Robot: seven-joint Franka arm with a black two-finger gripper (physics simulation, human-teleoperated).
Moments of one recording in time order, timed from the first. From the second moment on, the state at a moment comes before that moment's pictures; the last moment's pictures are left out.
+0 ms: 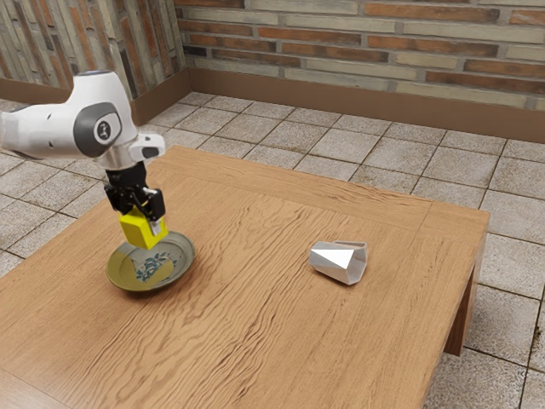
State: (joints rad) arm 0.49 0.19 -0.28 -1.92 -0.03 2.01 0.24
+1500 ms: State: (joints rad) arm 0.38 0.05 -0.27 -1.90 0.00 1.90 0.15
